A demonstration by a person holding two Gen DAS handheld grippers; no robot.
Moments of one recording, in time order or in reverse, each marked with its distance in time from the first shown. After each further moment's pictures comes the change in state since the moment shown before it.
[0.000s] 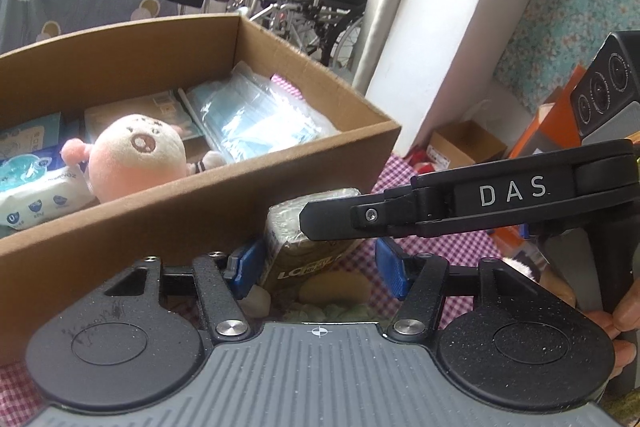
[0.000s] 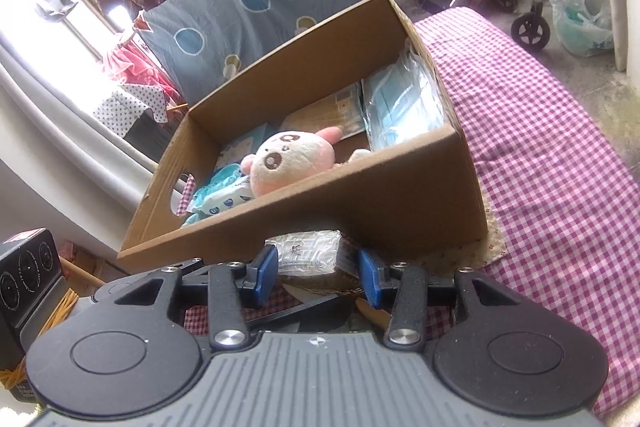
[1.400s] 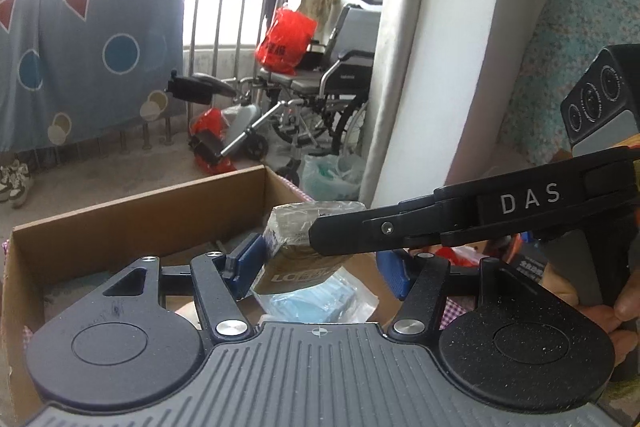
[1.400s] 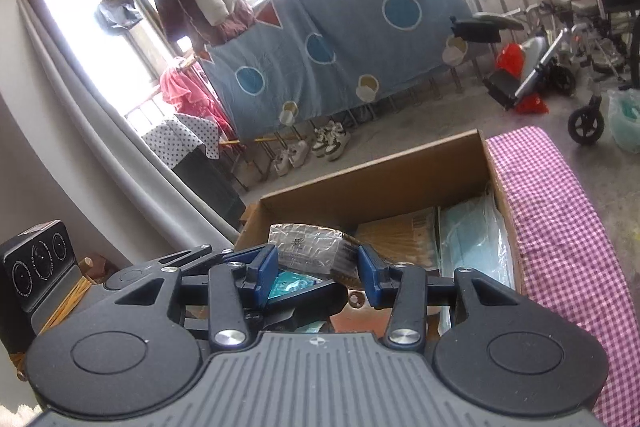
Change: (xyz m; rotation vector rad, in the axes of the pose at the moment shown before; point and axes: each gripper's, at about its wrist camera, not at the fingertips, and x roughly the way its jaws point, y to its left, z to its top) left arm -0.032 0.020 0.101 0.084 -0.188 0.044; right arm -0.008 0.052 0.106 -0.134 -0.099 0.116
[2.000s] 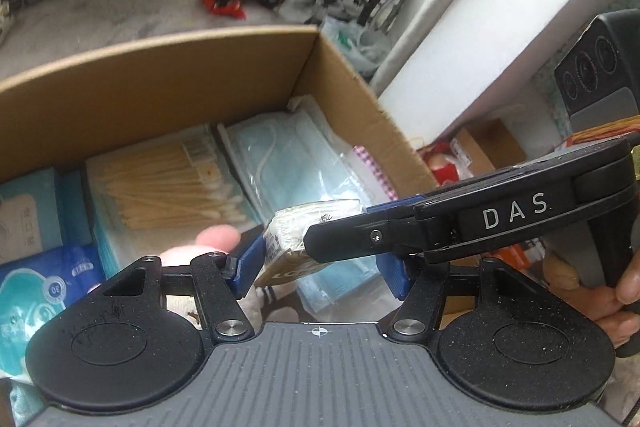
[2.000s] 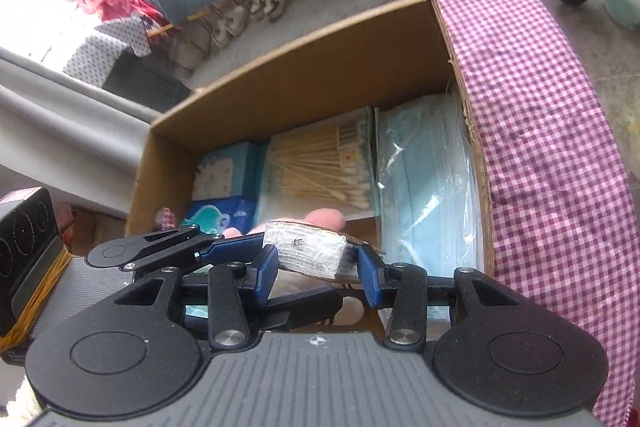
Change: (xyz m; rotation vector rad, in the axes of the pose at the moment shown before) left arm 0.122 0.077 0.000 -0.277 0.467 -0.075; right arm 0.133 -0.086 0.041 0.173 0.498 -0.101
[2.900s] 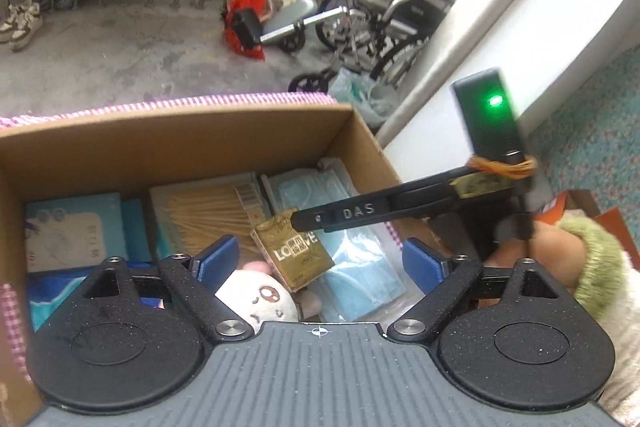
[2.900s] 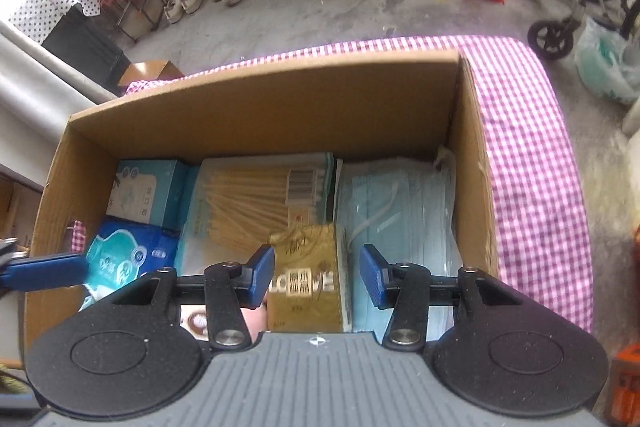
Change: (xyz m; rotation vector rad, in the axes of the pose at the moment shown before) left arm -0.086 0.029 0.007 -0.075 -0.181 -0.006; right arm 0.049 0.035 0.048 -0.173 -0.021 -0.269
